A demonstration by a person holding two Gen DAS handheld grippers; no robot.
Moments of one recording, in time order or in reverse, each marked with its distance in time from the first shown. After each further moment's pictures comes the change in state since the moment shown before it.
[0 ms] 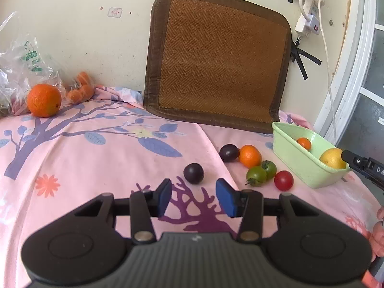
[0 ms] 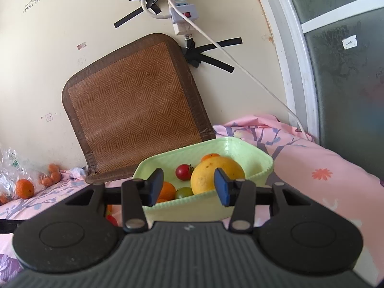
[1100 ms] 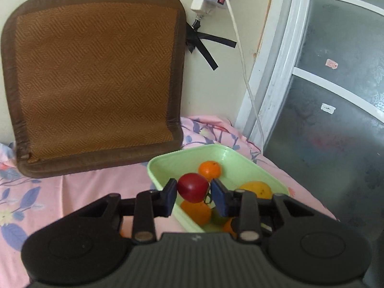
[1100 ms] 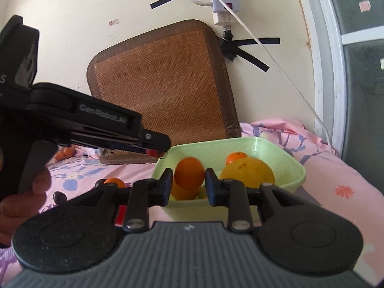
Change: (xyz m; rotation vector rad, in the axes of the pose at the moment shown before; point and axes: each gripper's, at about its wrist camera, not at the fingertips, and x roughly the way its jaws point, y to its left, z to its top) left arm 0.096 -0.149 0.076 0.216 0.084 -0.324; right arm 0.016 0.014 0.005 -0.120 0.067 0.102
